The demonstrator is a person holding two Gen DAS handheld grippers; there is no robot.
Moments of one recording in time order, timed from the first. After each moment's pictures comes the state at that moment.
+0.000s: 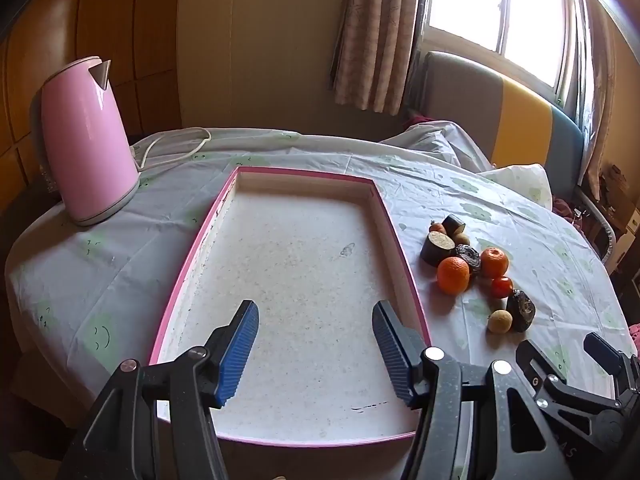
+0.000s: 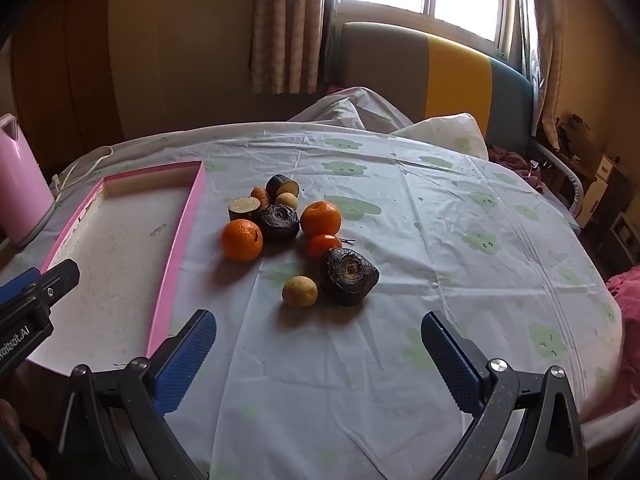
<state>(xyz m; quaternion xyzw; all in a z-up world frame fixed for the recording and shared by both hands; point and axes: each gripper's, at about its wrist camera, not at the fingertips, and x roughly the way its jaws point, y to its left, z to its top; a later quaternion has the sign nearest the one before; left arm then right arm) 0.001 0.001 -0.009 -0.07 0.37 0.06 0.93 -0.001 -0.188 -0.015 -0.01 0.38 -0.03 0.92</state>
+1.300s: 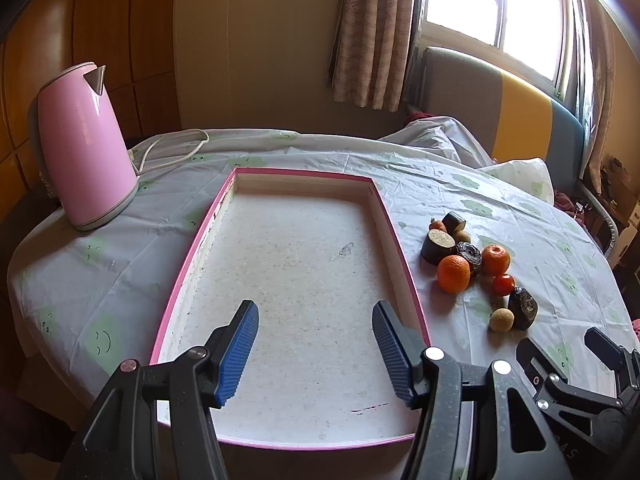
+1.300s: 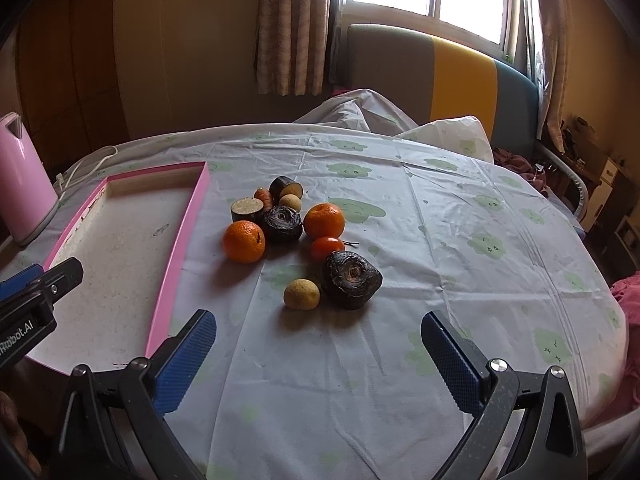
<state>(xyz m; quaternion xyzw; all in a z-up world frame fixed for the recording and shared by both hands) 0.005 -0.002 -0.008 -0.06 0.37 0.05 0.92 0.004 -0.189 -0.017 -0.01 0.38 -0.02 0.92</state>
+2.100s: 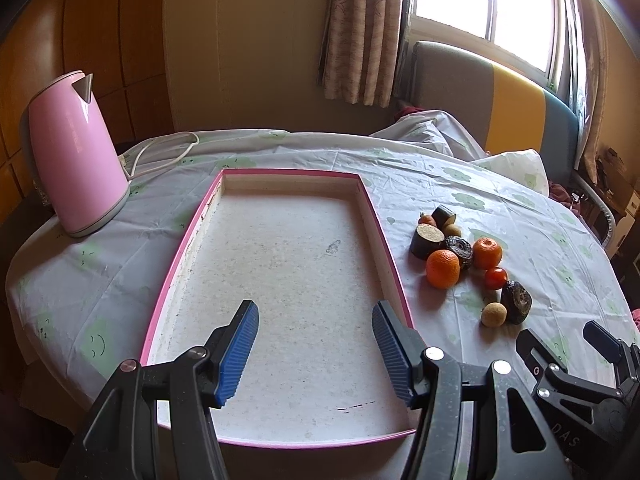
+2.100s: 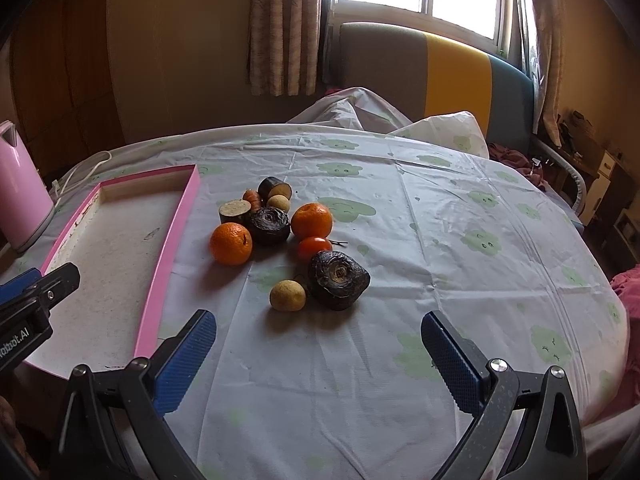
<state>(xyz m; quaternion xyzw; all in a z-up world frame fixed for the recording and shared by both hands) 0.005 -0.014 -0.006 -0.04 0.38 0.04 0.92 0.005 -0.204 -0.019 0.00 0.38 -0.02 0.92</state>
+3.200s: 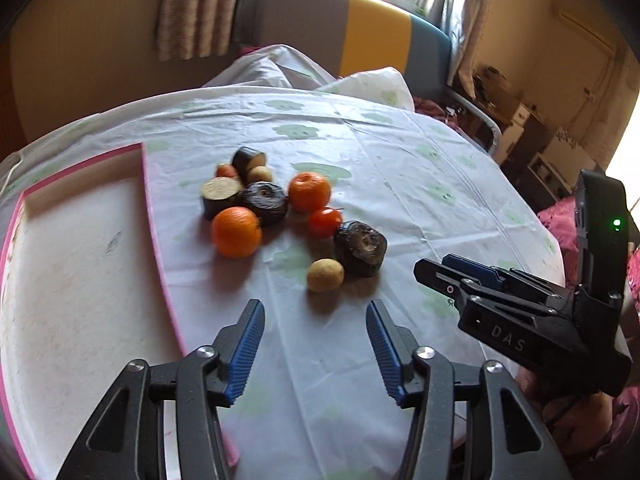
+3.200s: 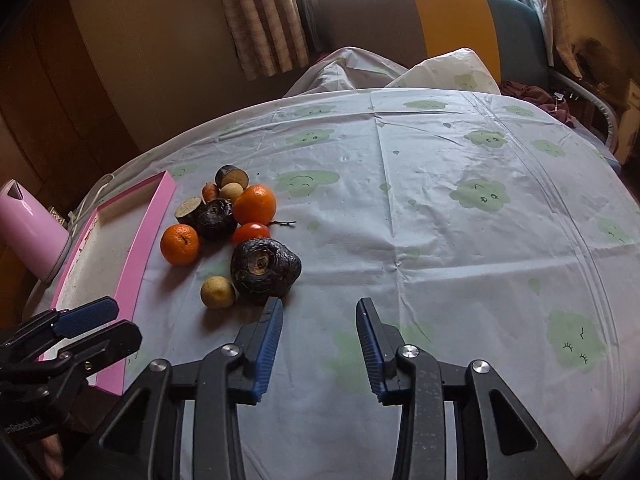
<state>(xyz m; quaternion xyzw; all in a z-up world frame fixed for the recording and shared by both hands) 0.046 -0.123 -0.025 0.01 0.46 -0.22 0.86 0.030 -0.295 -0.046 0.11 0.43 0.04 0.90</state>
